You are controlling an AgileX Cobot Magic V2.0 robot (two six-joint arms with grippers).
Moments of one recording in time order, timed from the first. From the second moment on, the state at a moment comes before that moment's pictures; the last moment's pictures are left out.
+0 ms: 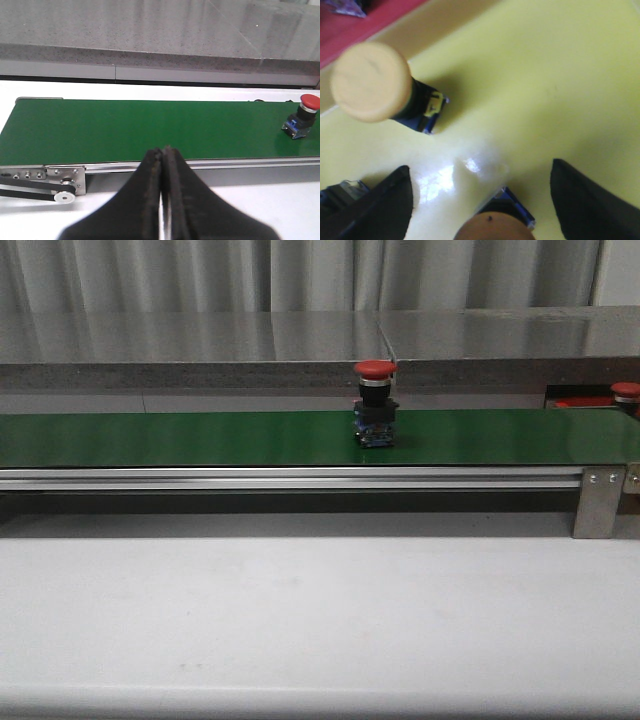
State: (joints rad) left arm -0.05 0.59 -0.50 -0.61 0.35 0.59; right arm -0.65 1.63 -0.88 0.48 0.30 -0.38
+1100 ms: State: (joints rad) left arm -0.05 0.59 -0.50 -0.61 0.35 0.59; right arm 0.04 1.52 -1.06 0.48 0.54 -0.66
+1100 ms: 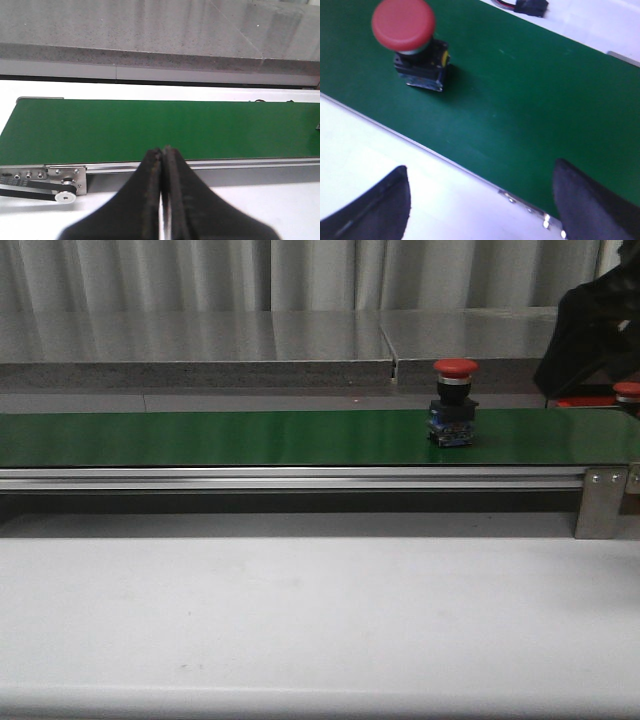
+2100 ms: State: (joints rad) left arm -0.05 0.59 -0.50 -0.61 0.35 0.59; right arm 0.03 1.81 -1.37 0.56 0.61 -0.65
